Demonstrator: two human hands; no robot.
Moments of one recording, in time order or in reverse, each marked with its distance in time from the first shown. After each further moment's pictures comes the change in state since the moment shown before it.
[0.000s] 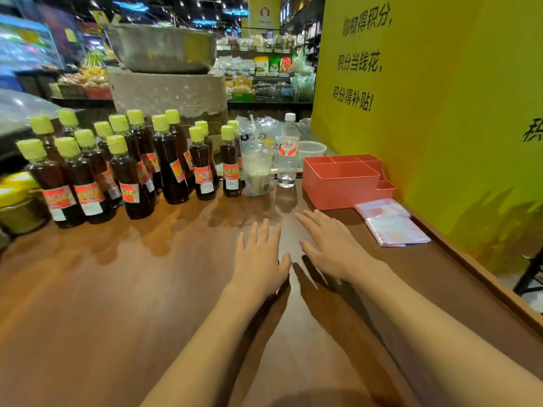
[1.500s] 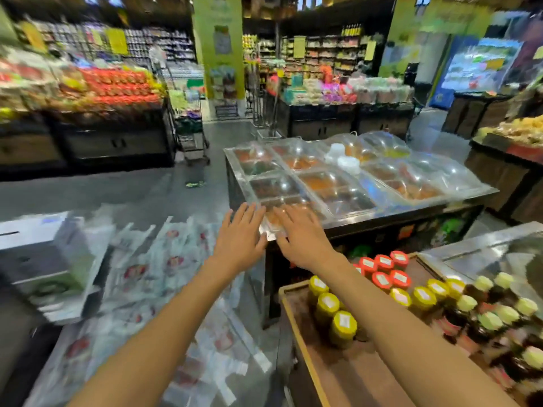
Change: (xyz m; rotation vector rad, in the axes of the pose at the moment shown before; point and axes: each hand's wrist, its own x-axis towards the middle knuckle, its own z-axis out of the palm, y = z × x) left_hand -0.434 -0.295 -0.576 0.407 0.279 -1.226; right_hand 0.024 -0.763 -0.261 0.253 -0.160 -1.354
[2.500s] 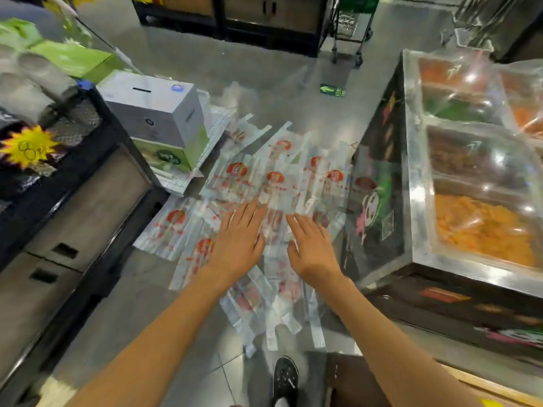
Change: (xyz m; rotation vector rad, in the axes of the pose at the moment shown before) left_hand -0.016 -0.316 0.230 -0.011 -0.139 -0.620; right_hand 0.242 -0.110 0.382 0.317 -0.391 -0.353
